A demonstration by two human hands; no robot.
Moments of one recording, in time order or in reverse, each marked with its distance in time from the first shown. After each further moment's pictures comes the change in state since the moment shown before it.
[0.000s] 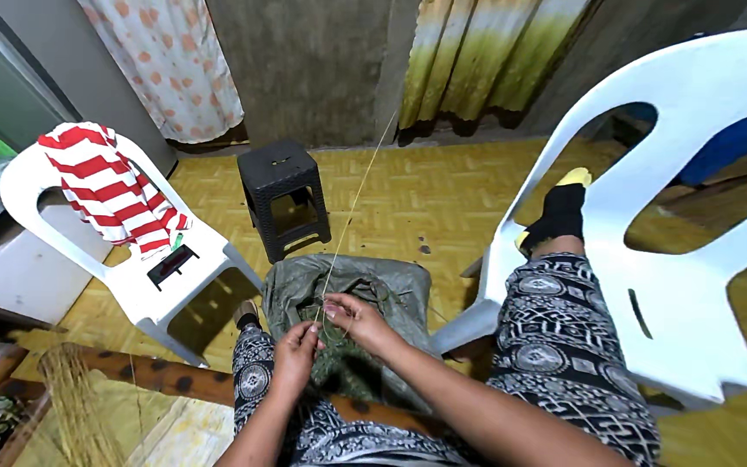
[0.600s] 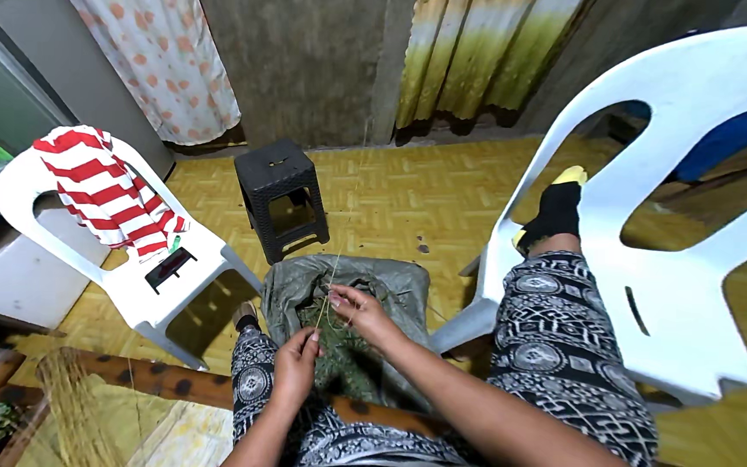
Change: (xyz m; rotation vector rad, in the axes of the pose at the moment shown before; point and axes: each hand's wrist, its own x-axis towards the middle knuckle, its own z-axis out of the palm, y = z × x) left_hand -0.007 -0.003 0.002 0.197 0.012 0.044; right_hand 0.010 0.004 -0.007 0.056 0.137 -0.015
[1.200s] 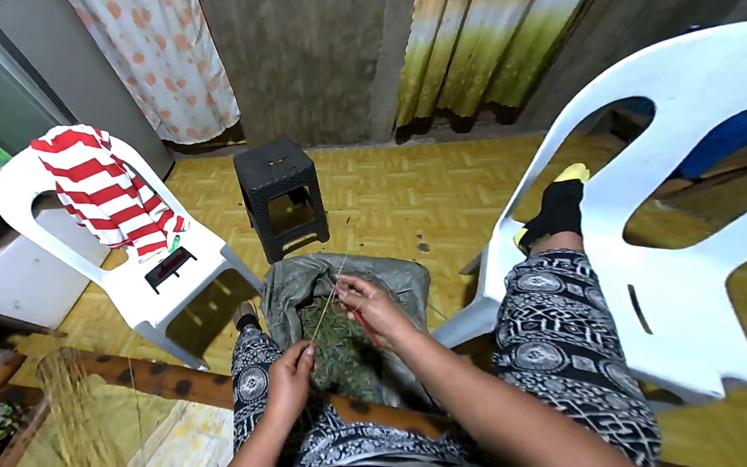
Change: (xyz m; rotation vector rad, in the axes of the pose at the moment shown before) left_hand -0.015 -0.017 -0.008 0.110 0.017 0.035; right_hand 0.006 -0.009 -0.011 0.210 0.025 0.078
